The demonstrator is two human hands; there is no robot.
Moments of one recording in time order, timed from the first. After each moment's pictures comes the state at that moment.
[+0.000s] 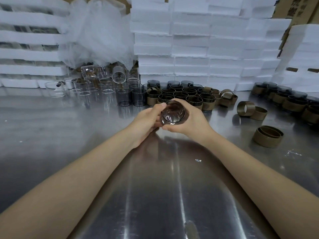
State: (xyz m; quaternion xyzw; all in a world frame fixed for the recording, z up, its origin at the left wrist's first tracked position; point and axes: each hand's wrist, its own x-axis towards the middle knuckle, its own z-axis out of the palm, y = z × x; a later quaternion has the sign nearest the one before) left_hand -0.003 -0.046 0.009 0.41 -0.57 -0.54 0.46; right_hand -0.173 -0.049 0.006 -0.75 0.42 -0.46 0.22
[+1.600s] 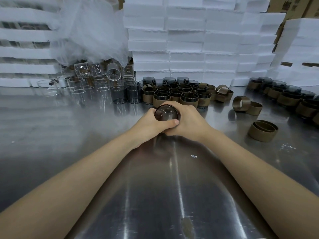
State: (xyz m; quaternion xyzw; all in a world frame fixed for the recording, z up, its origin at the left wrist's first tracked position) left_hand -0.018 -0.040 0.006 0.48 -0.67 -0.42 0.38; right_hand -0.178 -0.043 0.011 -0.82 0.44 -0.34 0.12
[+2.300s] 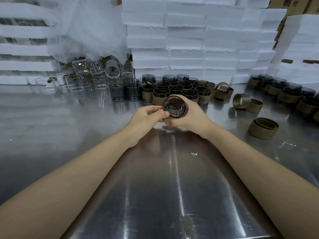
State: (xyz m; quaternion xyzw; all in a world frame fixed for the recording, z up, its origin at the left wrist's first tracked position) left_hand -0.011 -0.037 0.003 0.45 -0.62 -0.46 0.44; right_hand -0.184 -0.054 0.007 -0.75 0.39 -0.45 0.28
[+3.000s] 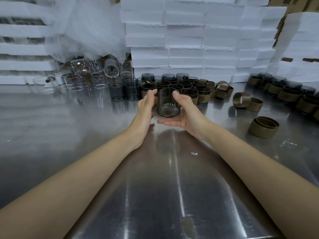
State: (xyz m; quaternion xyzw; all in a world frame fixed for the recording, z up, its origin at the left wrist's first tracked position) left_hand -0.019 -0.036 0.002 0.40 -0.60 -0.45 0.53; right_hand -0.169 -0.042 0.016 -0.51 0.35 -0.48 0.62
